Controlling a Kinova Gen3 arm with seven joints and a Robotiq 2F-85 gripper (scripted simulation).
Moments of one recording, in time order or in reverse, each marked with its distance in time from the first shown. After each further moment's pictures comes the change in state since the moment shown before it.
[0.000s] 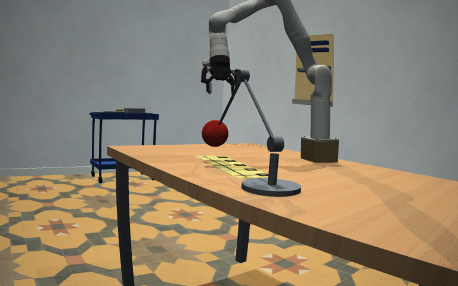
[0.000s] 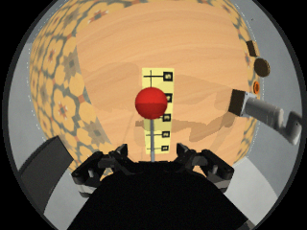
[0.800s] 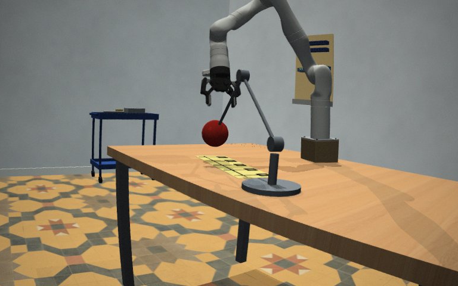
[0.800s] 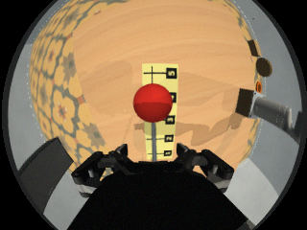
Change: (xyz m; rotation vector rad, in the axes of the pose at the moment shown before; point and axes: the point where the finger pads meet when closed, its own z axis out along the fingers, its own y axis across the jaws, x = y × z) arm 0.004 -0.003 0.046 0.012 0.018 0.002
